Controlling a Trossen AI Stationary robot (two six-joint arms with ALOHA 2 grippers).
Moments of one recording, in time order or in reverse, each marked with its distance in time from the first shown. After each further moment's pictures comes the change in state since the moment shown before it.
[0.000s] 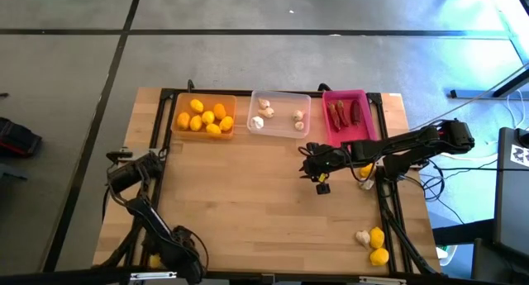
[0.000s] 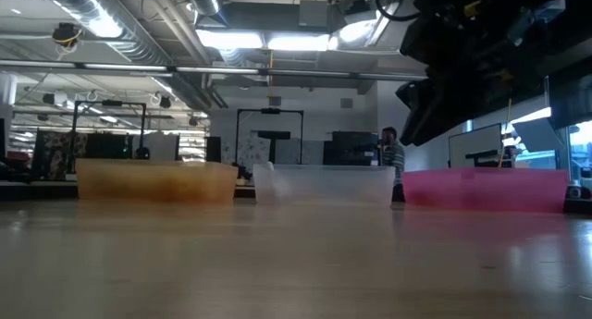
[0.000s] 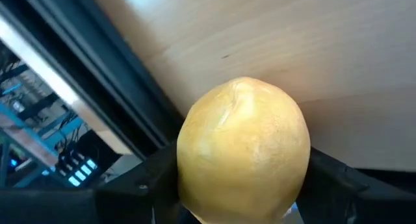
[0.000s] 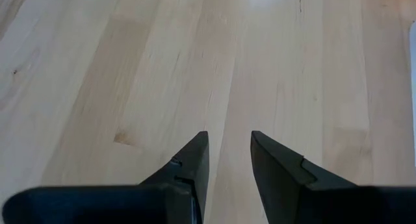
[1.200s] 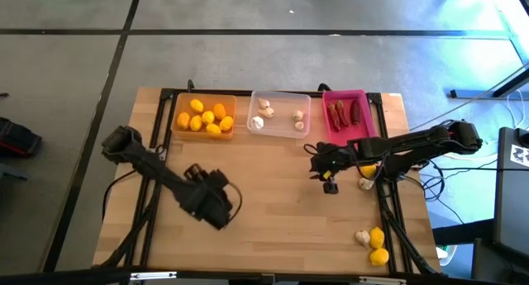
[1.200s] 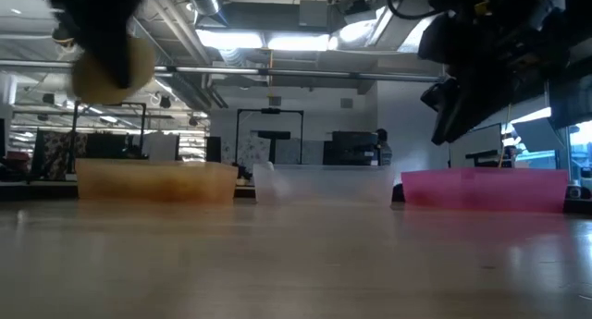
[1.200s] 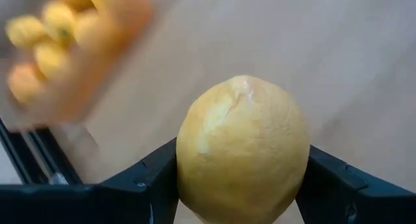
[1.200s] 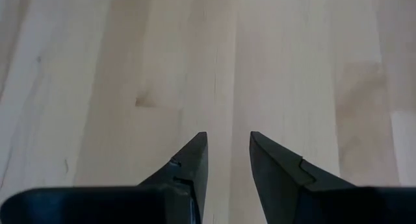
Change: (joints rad) left arm 0.405 -0.325 0.075 -0.328 -1.086 0.660; right arm 0.000 -0.101 0.000 -0.199 -0.026 0.160
